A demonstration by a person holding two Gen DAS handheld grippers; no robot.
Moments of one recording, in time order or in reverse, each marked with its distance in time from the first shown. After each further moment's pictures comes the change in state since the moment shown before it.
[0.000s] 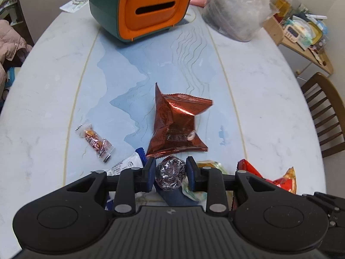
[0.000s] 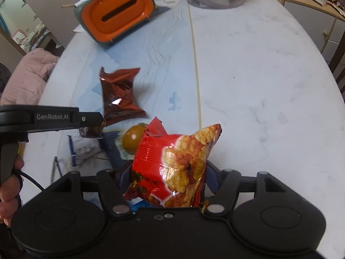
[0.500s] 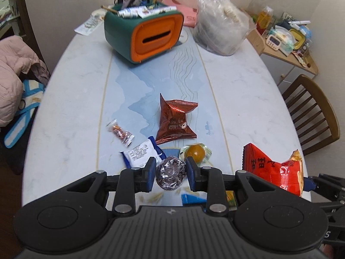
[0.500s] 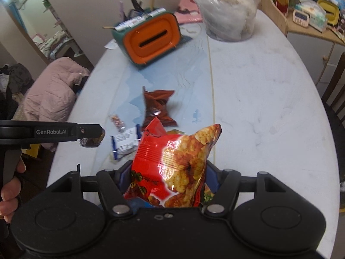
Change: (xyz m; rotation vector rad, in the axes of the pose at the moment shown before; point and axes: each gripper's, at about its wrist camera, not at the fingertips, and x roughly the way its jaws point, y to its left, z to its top) left arm -0.117 0.001 -0.029 0.040 -0.064 0.003; right arm -0.097 0.036 -0.021 -0.071 -0.102 0.054
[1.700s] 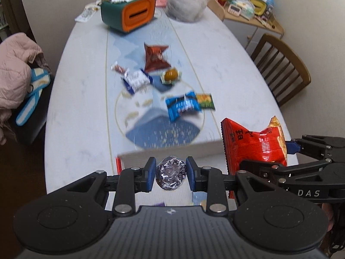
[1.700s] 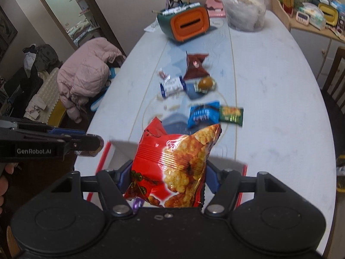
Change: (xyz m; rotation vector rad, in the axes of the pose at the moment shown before) left arm -0.140 -0.014 -0.177 0.131 0.077 -0.038; right arm -0.113 0.061 -0.150 -0.059 0.019 0.060
